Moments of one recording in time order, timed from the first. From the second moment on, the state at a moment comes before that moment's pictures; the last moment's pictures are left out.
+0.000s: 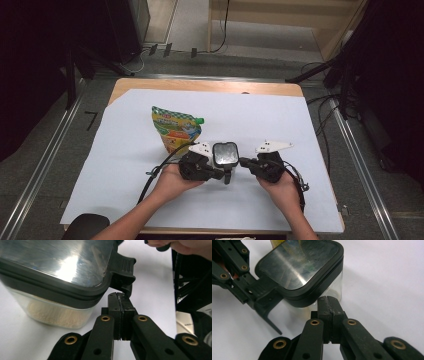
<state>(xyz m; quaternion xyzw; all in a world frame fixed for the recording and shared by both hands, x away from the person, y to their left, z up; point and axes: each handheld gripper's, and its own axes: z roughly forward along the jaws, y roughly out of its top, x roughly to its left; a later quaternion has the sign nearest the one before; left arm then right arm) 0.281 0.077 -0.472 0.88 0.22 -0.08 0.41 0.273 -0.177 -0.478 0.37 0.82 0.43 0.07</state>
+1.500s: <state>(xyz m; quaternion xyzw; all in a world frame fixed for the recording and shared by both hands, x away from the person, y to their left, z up) 0.288 0.112 -0.458 0.88 0.21 -0.07 0.41 0.227 -0.125 -0.481 0.32 0.85 0.42 0.03</state>
